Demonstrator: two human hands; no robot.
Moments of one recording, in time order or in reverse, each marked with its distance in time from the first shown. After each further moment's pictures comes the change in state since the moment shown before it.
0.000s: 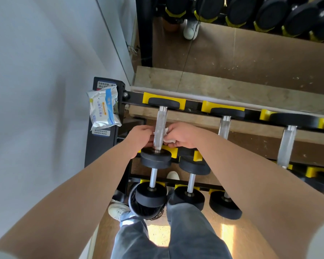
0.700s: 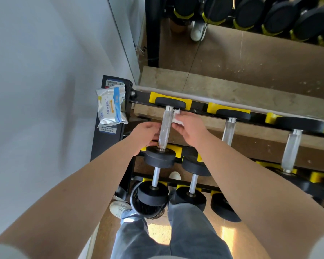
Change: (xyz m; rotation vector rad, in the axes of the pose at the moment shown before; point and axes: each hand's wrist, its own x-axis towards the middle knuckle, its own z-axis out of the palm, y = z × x) left_hand -0.012 0.006 -0.008 0.034 -0.053 0.056; right_hand 0.000 -0.012 0.004 0.755 0.335 -0.187
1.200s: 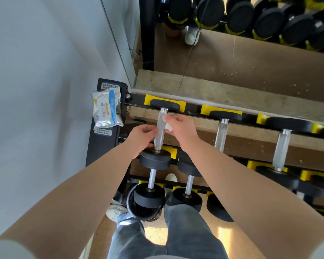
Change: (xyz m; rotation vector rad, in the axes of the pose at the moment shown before) left_hand 0.002 -0.008 0.009 0.045 0.112 0.067; right_hand -0.020 0.009 0.002 -0.434 0.069 -0.216
